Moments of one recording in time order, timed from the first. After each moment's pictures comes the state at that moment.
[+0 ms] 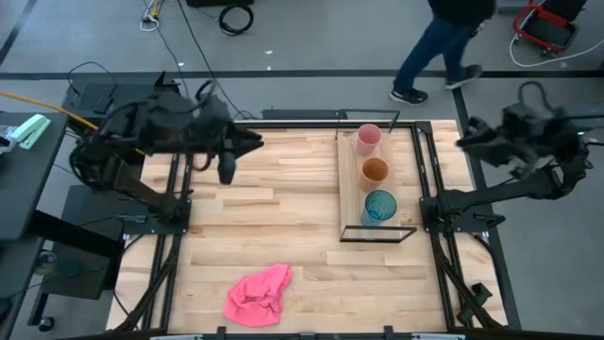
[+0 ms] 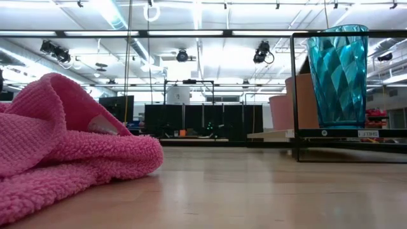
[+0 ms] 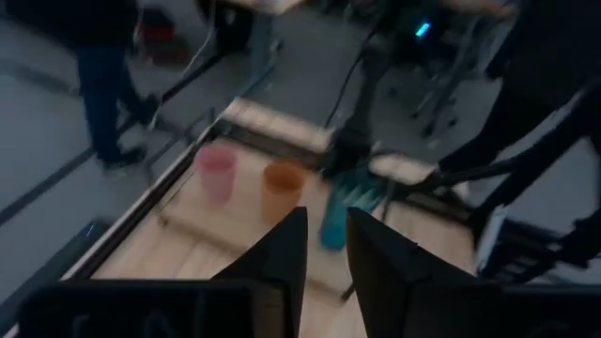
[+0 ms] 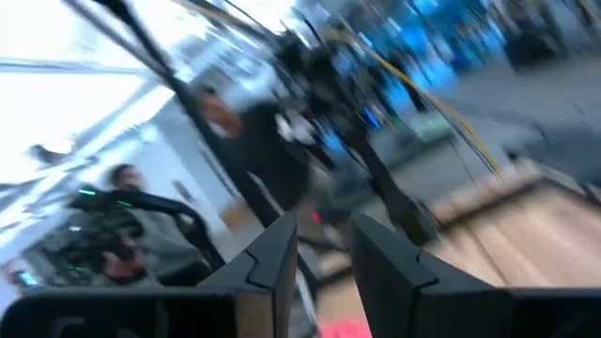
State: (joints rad) left arm -0.05 1.45 2.18 -1.13 -0.28 -0.33; right arm 0.05 0.45 1.27 -0.71 -0.06 0.56
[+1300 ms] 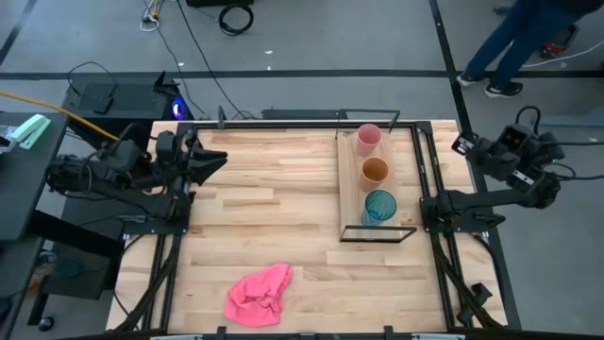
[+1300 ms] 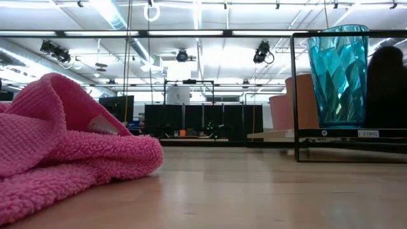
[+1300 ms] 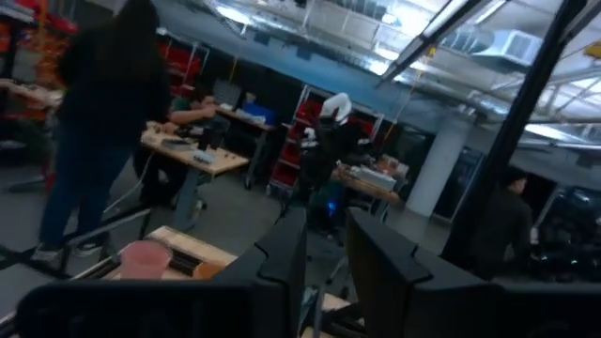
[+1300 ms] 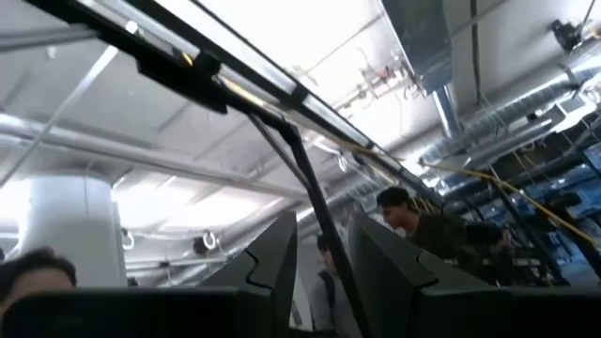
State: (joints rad) left arm -0.20 0.68 0.92 -0.01 -0.39 -0.30; right arm 0.05 0.14 0.69 0.17 -0.20 0.59
